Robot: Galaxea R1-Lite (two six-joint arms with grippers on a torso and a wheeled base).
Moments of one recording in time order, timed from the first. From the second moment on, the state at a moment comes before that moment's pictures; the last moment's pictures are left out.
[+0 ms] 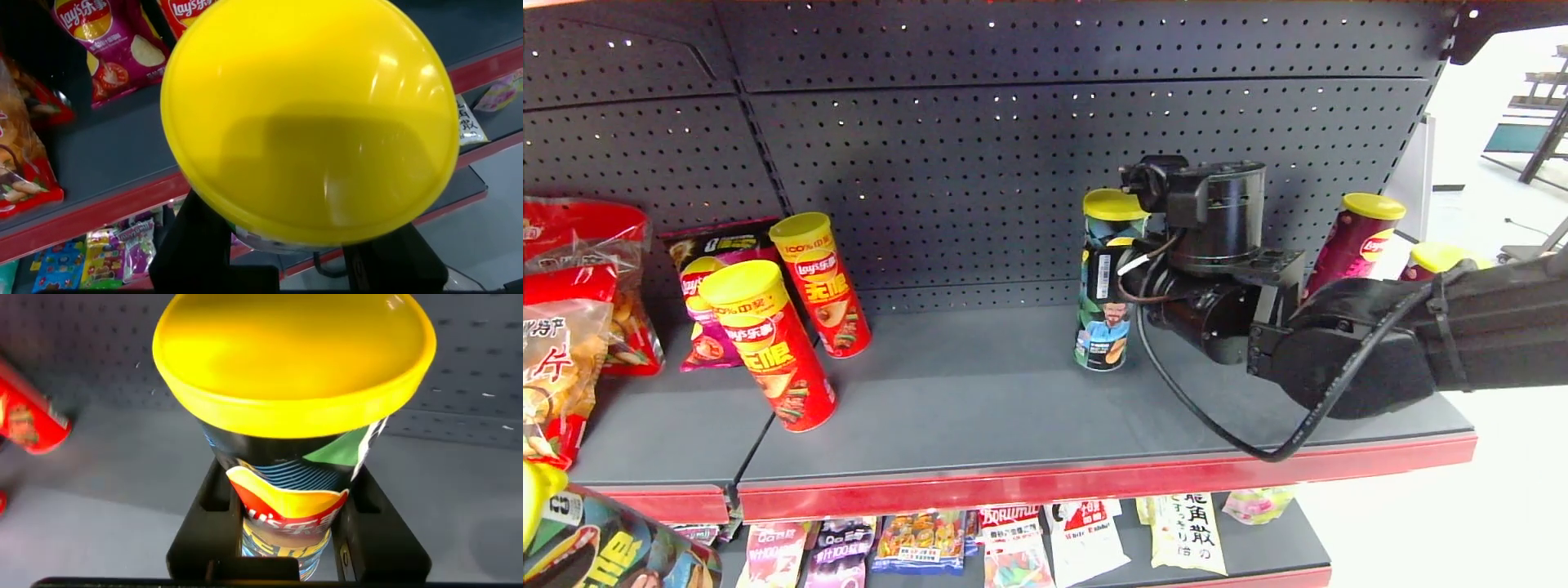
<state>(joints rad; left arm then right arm) 0.06 0.52 -0.44 0.19 -0.26 0.25 0.73 1.95 -1.27 -0.47 -0.47 0.15</state>
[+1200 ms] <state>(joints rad) 0.06 0.52 -0.44 0.19 -0.26 0.25 0.87 1.90 -1.06 -0.53 -0.57 0.21</state>
